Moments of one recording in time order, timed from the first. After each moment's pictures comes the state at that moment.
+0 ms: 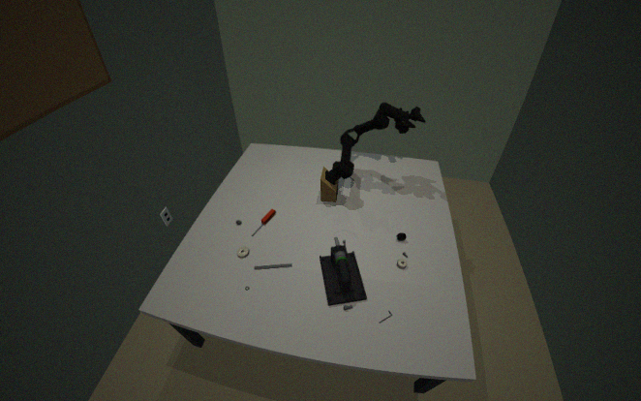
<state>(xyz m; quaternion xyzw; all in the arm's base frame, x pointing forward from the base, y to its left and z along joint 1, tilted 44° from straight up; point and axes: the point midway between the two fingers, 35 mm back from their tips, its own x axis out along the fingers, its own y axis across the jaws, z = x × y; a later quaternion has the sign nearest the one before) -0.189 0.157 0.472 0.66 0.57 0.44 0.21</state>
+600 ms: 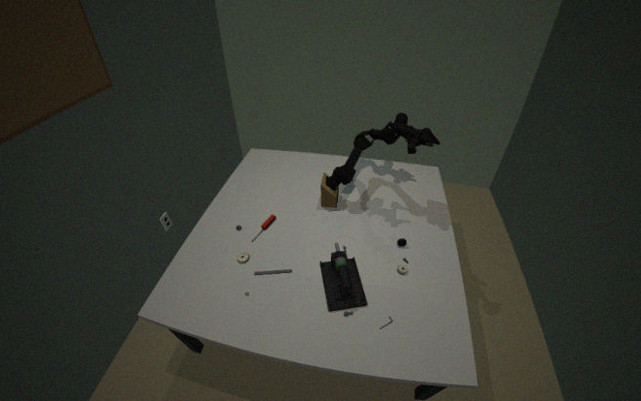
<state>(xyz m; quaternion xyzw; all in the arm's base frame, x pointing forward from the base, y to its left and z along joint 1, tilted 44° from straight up) 0.007 0.134 0.515 0.79 0.51 0.33 0.07</state>
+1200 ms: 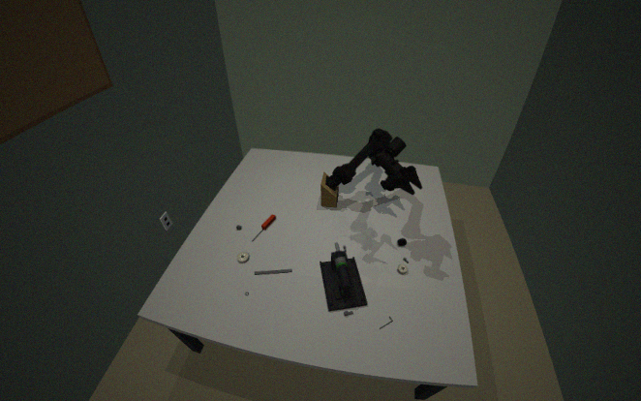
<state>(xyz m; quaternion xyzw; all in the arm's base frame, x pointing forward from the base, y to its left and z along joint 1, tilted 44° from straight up) 0.268 0.057 0.405 0.91 0.39 0.11 -0.11</state>
